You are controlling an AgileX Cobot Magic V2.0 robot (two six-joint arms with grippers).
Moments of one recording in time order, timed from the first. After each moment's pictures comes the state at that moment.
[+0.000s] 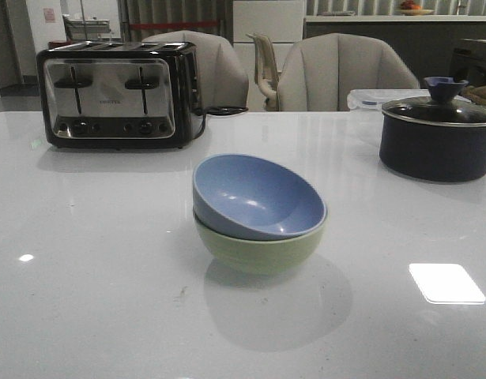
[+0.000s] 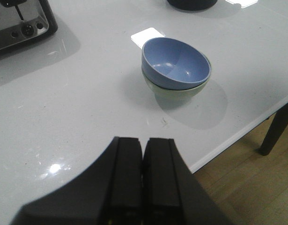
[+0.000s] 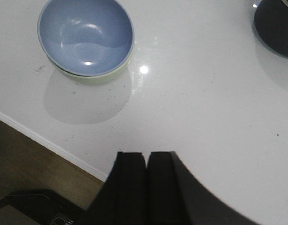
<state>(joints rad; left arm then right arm) -0.62 0.41 -0.61 -0.03 0.76 0.06 0.56 0.70 -0.72 -0.15 0.83 0.16</state>
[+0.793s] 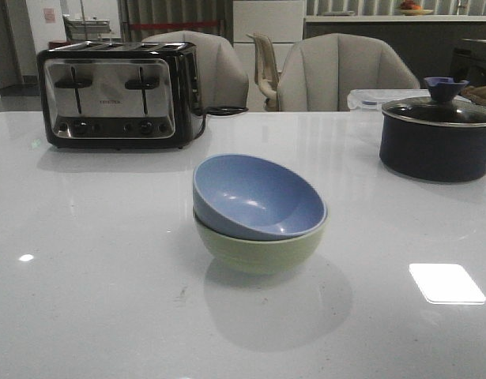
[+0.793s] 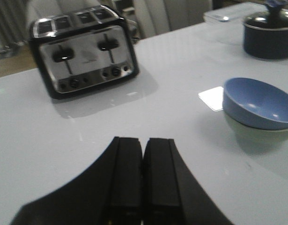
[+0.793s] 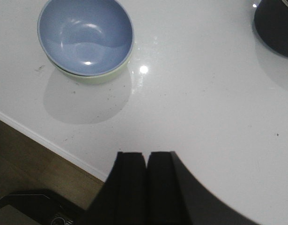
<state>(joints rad) -0.36 0.15 -0.31 0.08 0.43 0.06 0.56 0.70 -0.72 -0.15 0.83 0.16</state>
